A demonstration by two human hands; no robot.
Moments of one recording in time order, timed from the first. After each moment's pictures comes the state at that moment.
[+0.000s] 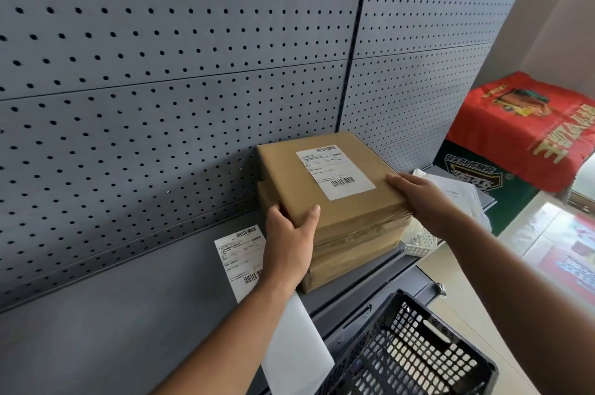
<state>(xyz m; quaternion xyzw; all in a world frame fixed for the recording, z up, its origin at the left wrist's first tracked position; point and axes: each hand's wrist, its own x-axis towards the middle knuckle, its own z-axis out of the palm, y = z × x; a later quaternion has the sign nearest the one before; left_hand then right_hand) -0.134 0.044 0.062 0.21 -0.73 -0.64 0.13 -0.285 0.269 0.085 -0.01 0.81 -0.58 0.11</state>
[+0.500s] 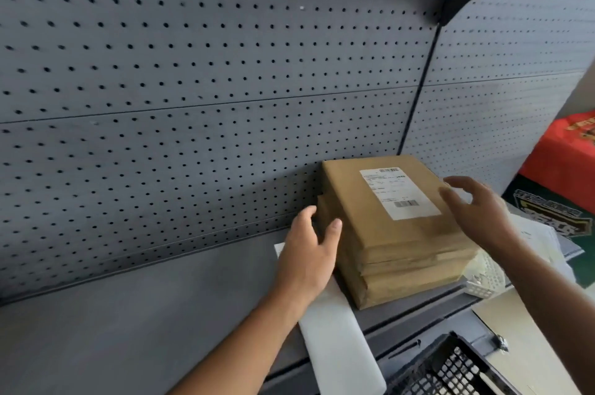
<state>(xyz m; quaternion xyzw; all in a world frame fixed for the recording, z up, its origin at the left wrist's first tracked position) -0.082 -0.011 0.091 0.19 -0.83 -0.49 0.18 -0.246 0.222 0.128 -0.09 0.92 -0.37 -0.10</state>
